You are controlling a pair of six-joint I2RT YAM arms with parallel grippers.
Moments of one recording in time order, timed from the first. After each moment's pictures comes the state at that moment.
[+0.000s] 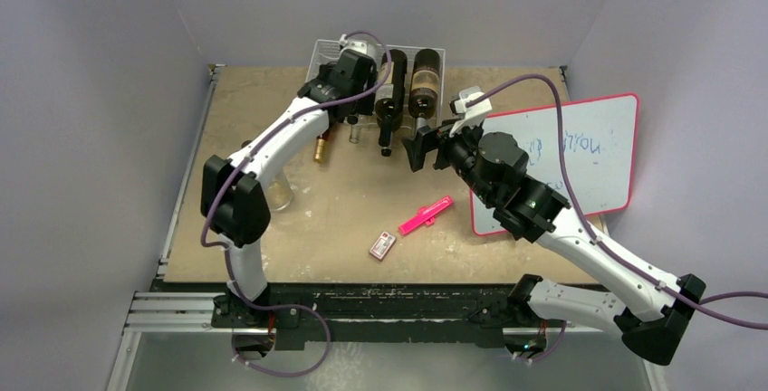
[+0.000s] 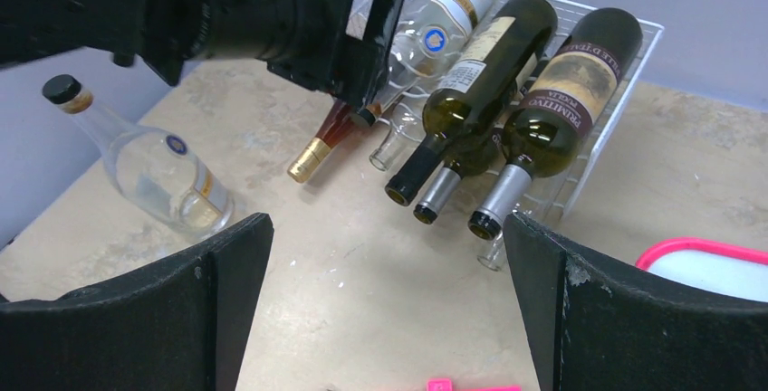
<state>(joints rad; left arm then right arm) -0.54 1.86 1.78 -0.62 -0.46 -0.27 0.84 1.01 1.05 -0.15 0.34 0.16</state>
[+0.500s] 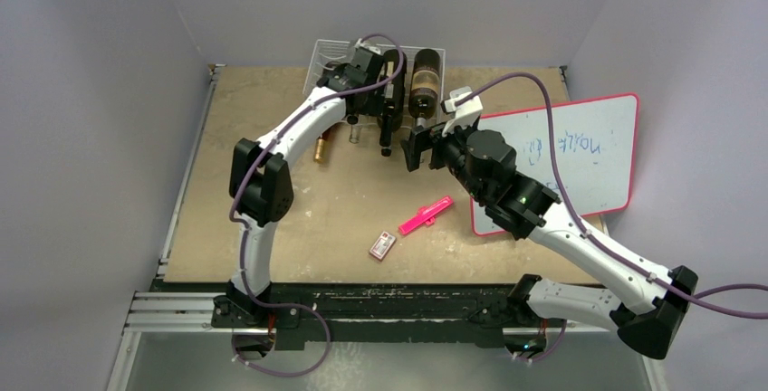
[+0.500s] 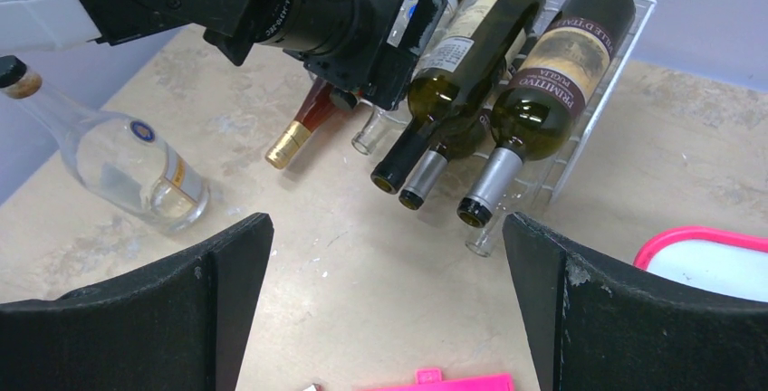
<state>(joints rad) -0.53 2.10 2.00 -0.73 -0.36 -0.25 0.84 1.05 1.05 -0.16 0.37 0.16</state>
